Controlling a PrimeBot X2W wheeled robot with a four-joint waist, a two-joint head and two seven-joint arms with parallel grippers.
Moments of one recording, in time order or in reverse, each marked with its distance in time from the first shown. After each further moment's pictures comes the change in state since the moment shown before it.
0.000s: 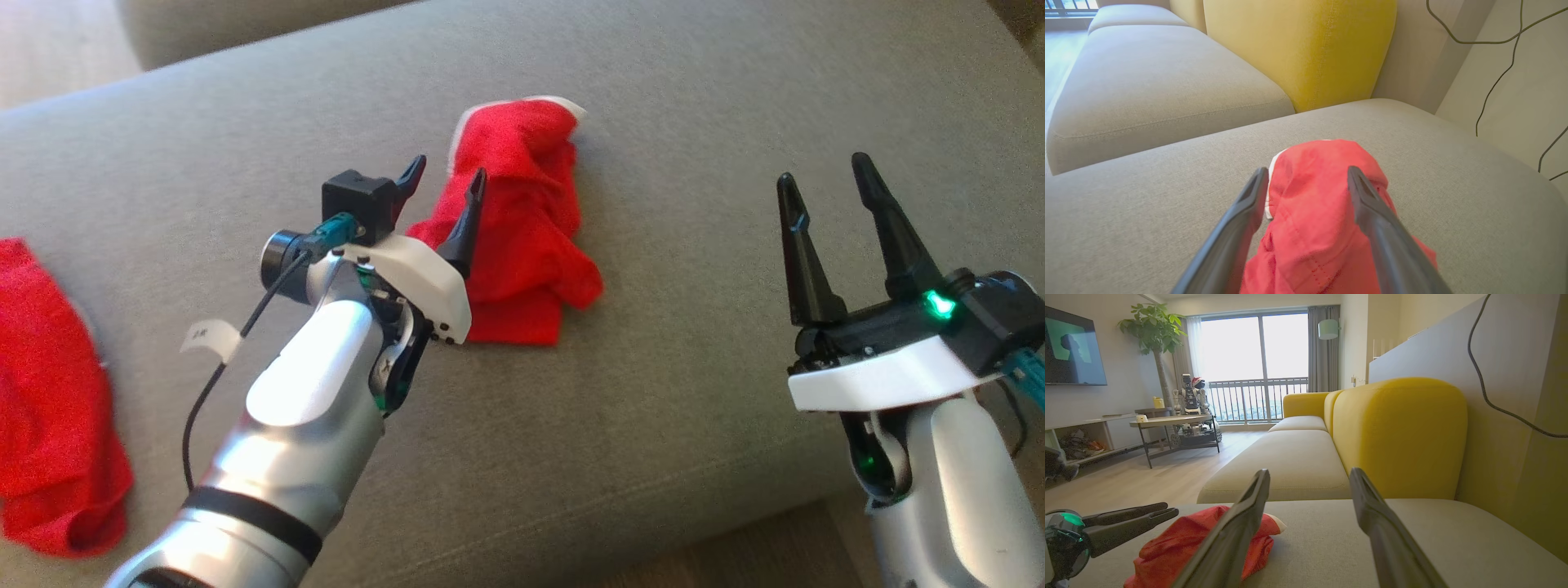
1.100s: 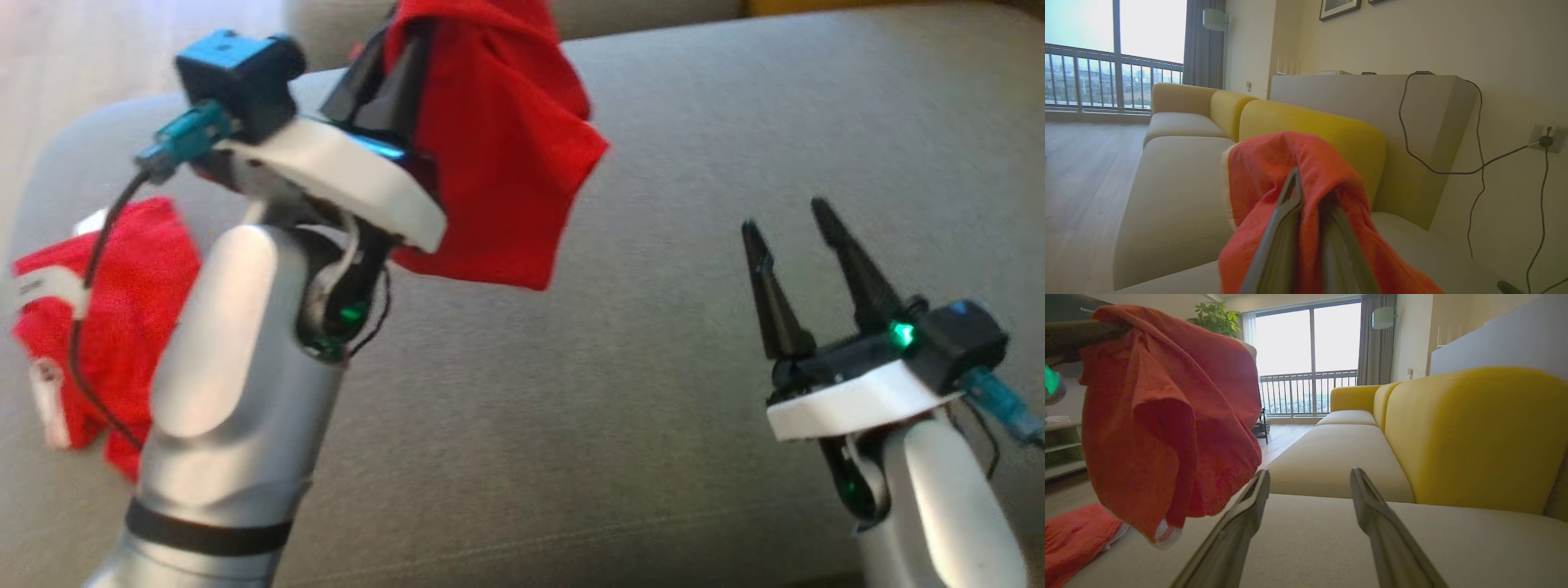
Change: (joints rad) left arm 0.076 0.023 0.291 -0.636 0.049 -0.055 0.288; right arm 0.044 0.000 0.038 0.059 -0.025 0.000 0.003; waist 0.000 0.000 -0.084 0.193
